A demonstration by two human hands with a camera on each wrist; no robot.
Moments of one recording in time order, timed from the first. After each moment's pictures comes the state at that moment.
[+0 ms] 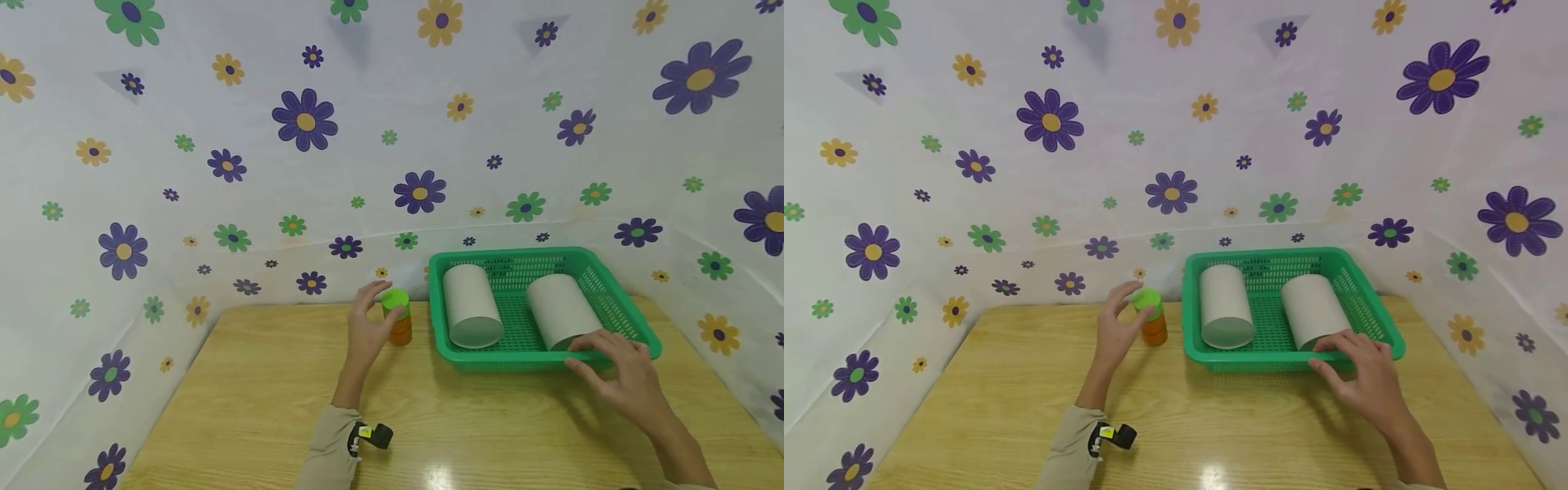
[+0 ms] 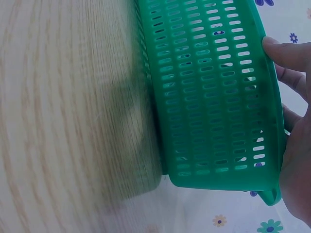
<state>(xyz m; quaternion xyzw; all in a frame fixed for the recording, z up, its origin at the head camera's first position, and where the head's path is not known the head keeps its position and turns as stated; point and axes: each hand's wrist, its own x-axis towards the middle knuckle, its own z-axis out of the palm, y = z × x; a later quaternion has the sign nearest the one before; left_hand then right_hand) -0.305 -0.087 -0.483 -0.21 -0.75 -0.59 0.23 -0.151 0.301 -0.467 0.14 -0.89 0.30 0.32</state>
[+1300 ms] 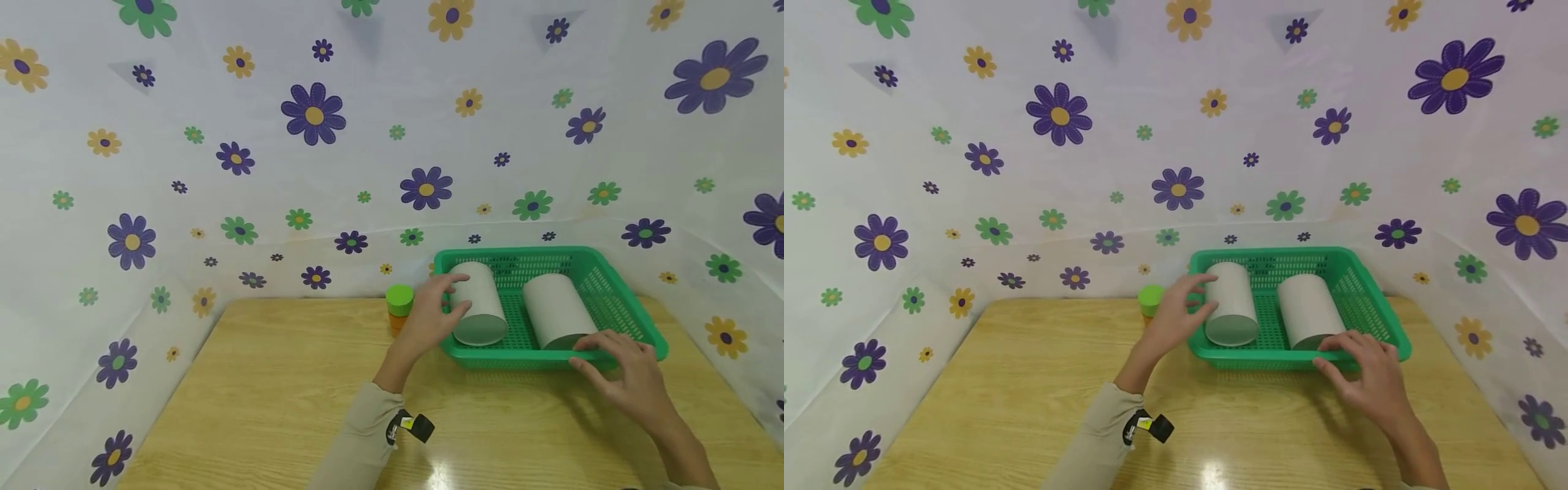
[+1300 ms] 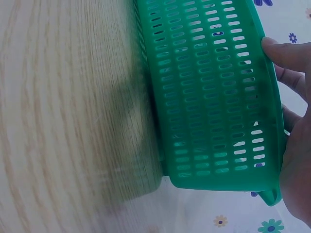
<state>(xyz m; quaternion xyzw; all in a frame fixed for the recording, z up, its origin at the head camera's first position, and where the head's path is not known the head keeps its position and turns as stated) -0.275 -0.009 -0.419 -0.33 -0.81 -0.49 0.07 -0.150 0.303 -0.470 0.13 -0.89 0.30 0.31</state>
